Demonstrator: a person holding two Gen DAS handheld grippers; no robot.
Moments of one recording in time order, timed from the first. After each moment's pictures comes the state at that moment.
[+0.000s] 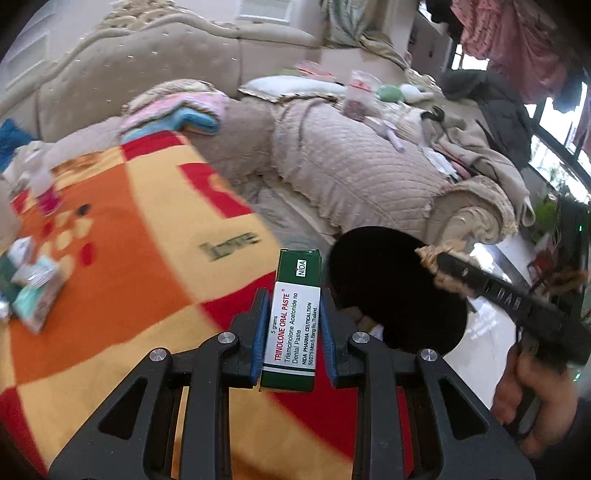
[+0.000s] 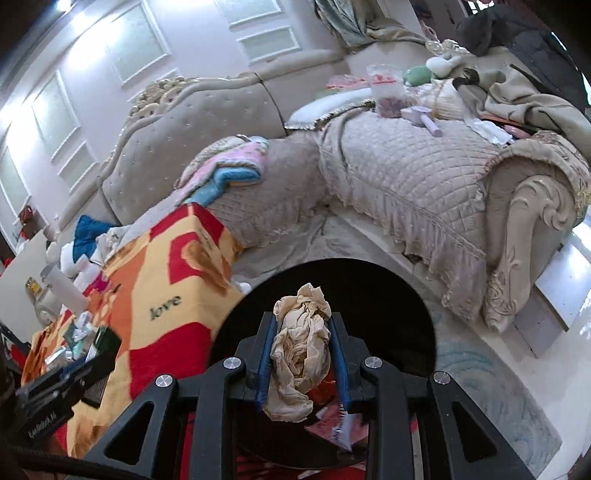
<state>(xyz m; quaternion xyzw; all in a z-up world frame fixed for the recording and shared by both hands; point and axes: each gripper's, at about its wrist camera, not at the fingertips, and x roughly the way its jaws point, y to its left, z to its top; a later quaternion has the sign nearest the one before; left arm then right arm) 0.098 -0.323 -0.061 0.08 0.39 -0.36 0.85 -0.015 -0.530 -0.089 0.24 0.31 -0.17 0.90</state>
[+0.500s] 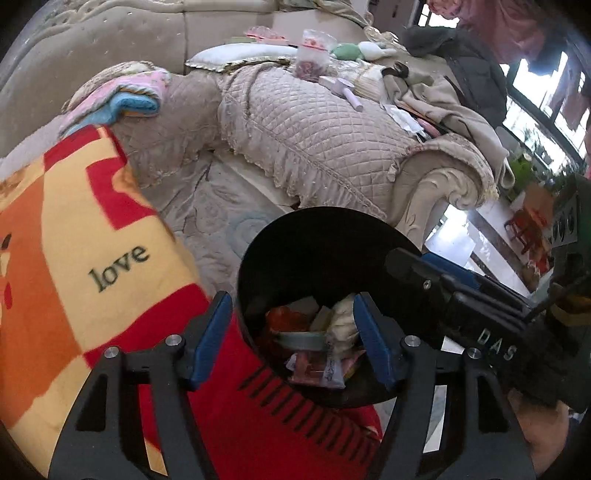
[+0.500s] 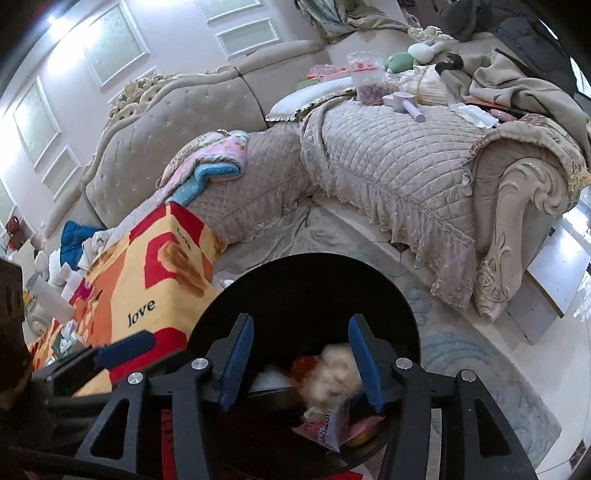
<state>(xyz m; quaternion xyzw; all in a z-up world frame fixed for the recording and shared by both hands) 0.103 -0.402 -0.080 0.12 0.43 -0.41 0.80 -0.012 -0.542 -0.099 0.26 0.32 -0.19 0.89</state>
